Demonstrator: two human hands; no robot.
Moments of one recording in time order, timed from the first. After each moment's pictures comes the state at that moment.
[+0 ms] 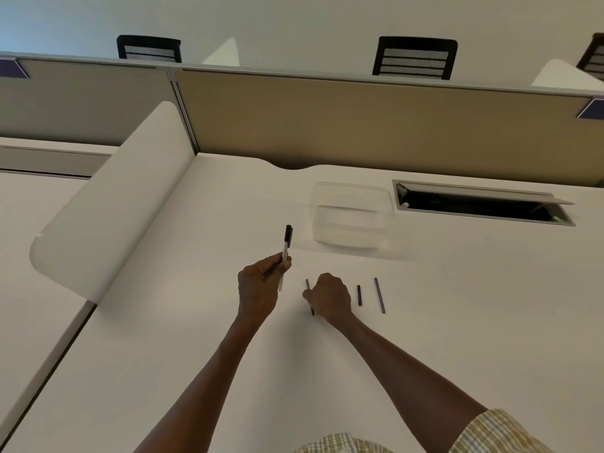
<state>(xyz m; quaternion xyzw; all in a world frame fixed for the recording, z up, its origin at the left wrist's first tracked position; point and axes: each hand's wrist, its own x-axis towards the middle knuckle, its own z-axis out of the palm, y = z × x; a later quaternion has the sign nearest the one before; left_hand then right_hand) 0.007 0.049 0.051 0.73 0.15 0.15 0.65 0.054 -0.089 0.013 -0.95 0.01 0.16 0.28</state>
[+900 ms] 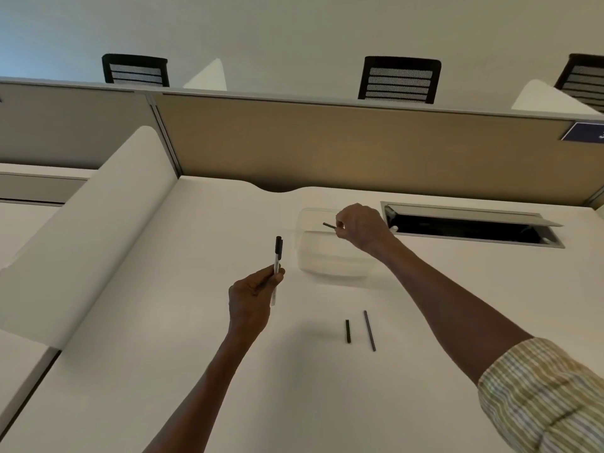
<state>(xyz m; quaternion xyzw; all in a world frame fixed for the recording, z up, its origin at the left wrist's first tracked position) 0.058 0.039 0.063 0.72 0.18 0.14 0.65 0.238 -0.153 0.126 -0.97 -0.22 -0.02 0.01</state>
